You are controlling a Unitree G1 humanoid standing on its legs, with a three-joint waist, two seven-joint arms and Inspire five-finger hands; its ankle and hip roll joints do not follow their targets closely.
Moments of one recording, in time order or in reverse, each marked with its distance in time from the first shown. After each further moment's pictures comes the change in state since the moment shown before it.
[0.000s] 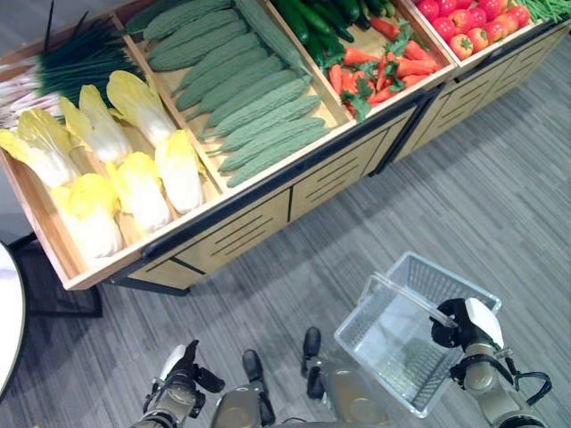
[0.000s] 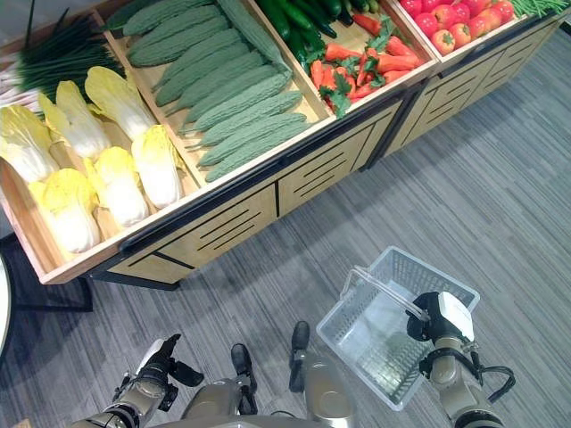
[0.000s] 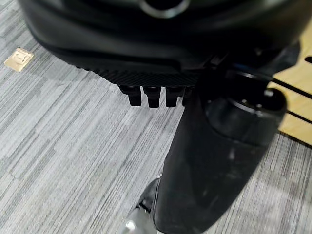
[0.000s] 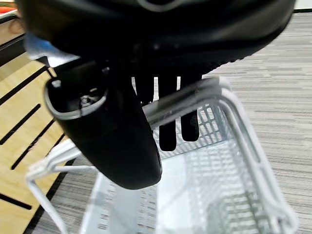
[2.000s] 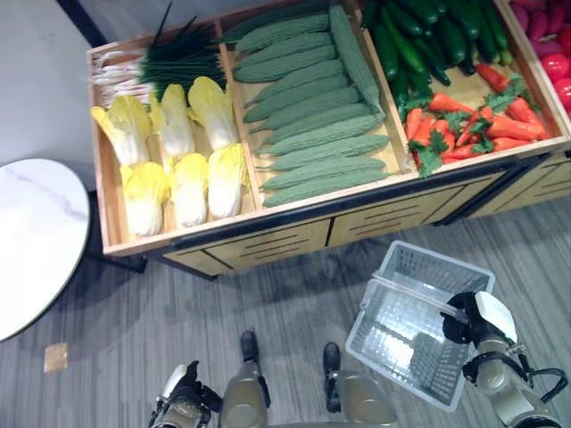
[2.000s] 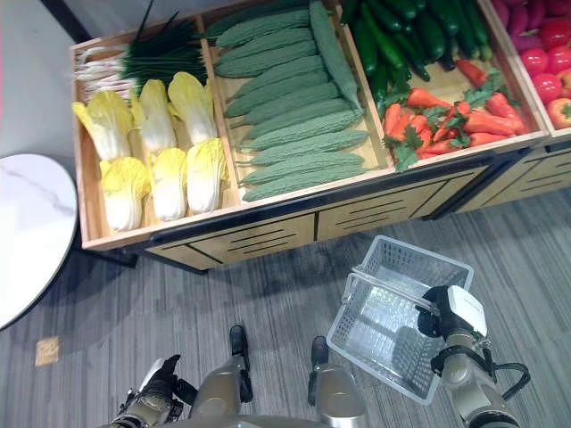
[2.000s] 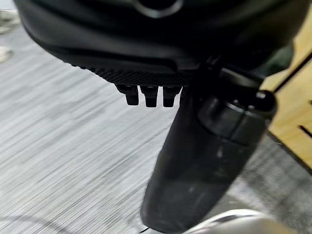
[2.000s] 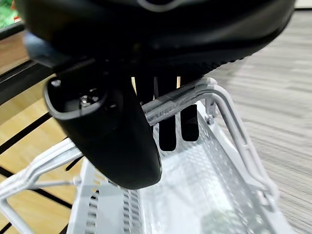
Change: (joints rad) left arm 0.034 -0.044 0.020 0.026 -0.018 0.034 0.024; right arm 0.034 -0.066 -0.003 -0.033 -0.016 0.007 -0.019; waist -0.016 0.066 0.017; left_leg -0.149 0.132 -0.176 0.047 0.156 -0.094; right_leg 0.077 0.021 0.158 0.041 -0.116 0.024
